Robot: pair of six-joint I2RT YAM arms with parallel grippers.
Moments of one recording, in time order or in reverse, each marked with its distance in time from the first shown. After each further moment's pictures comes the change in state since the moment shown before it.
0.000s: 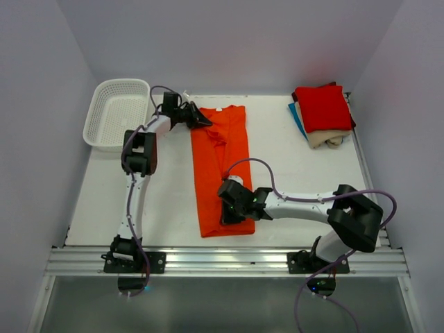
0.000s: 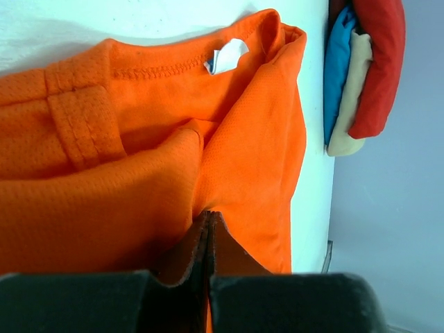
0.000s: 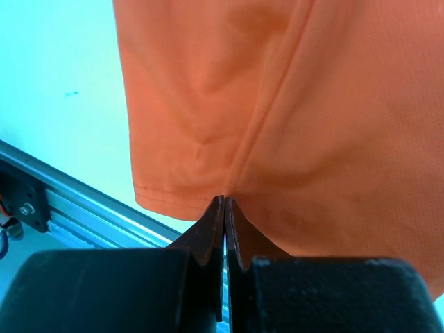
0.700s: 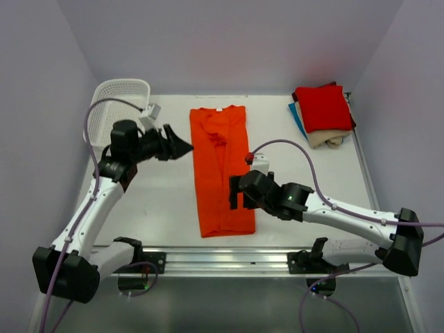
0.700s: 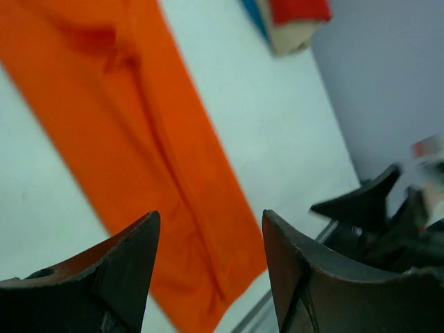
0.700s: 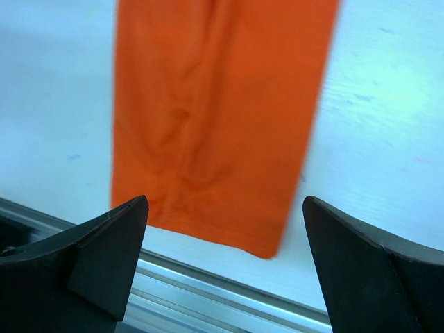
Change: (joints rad) left arm -0.054 -1.553 -1.133 -0.097 -0.273 0.245; right arm 0.000 -0.329 0.121 -0.265 0.368 -0.157
